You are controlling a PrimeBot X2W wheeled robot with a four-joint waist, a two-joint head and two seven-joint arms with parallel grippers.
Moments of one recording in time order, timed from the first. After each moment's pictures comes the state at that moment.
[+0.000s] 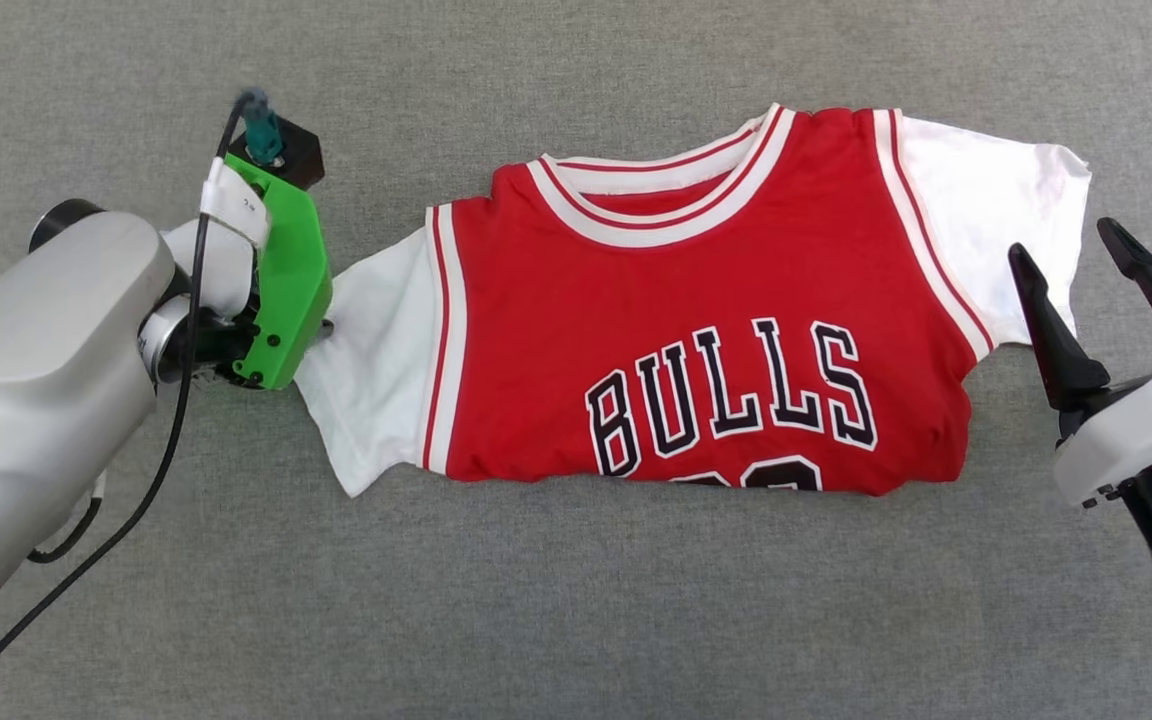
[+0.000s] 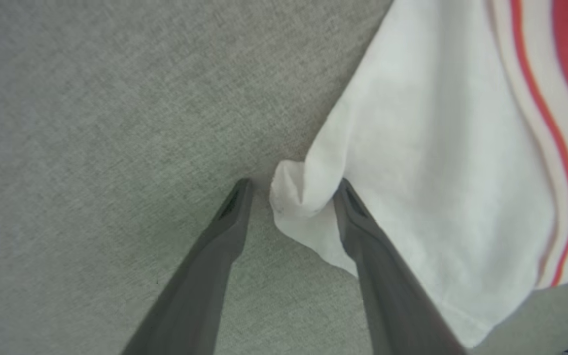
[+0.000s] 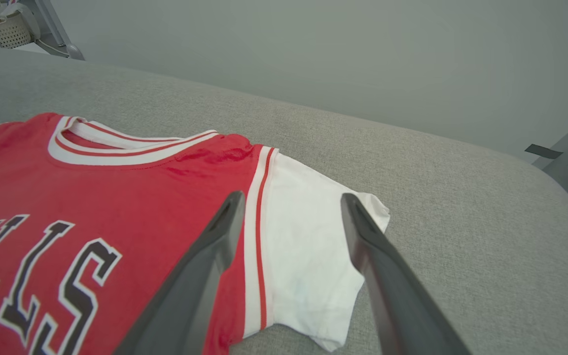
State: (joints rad) left arm -1.16 0.64 -1.25 0.56 -1.12 -0.13 0.77; right arm -0.26 -0.37 0.07 -0.12 0.29 0.13 0.14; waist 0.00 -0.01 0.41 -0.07
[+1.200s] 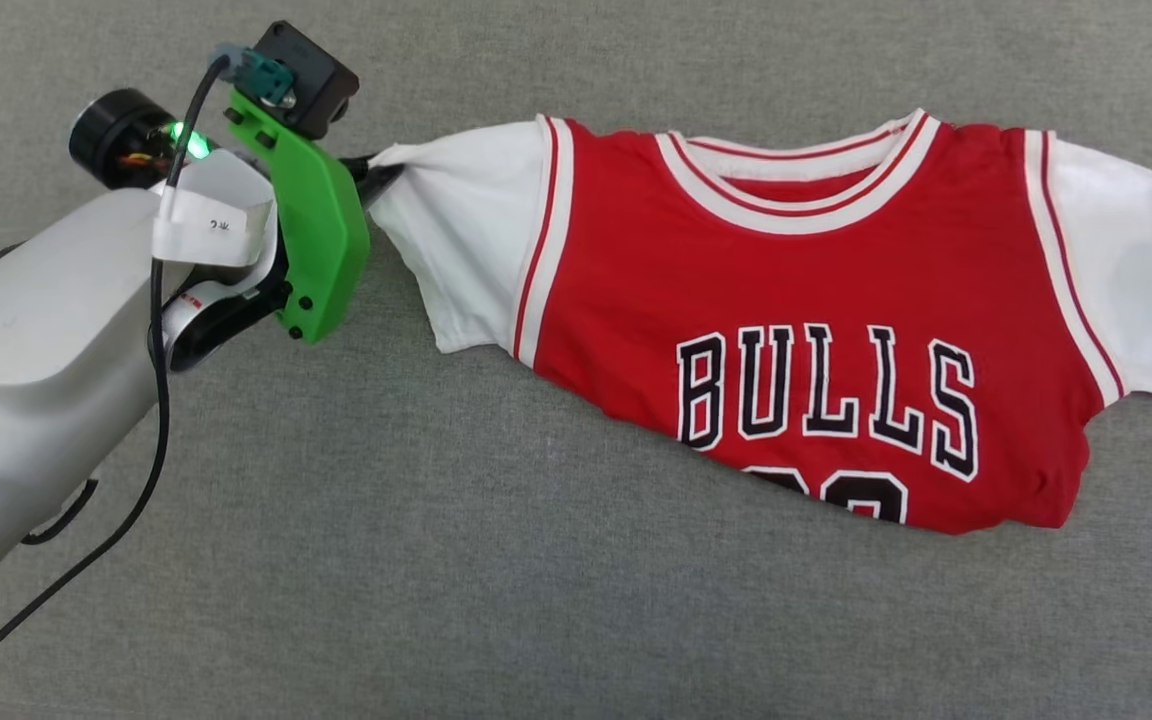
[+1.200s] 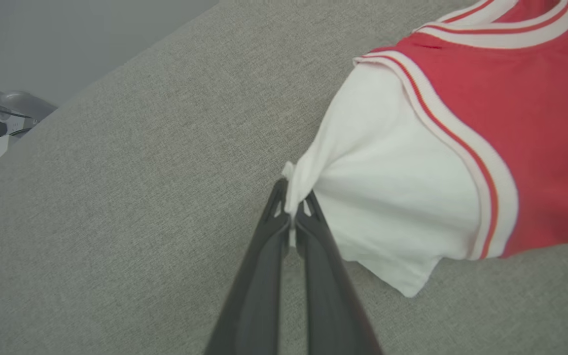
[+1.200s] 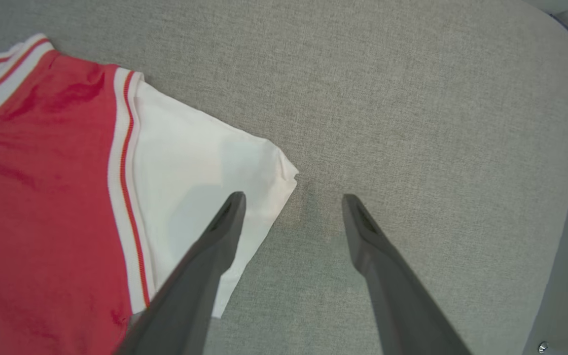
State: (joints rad) left arm -1.20 0.68 -1.23 0.37 -1.02 -0.13 0.28; right arm -0.80 -0.75 0.17 0.27 0.66 0.13 1.06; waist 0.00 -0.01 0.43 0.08
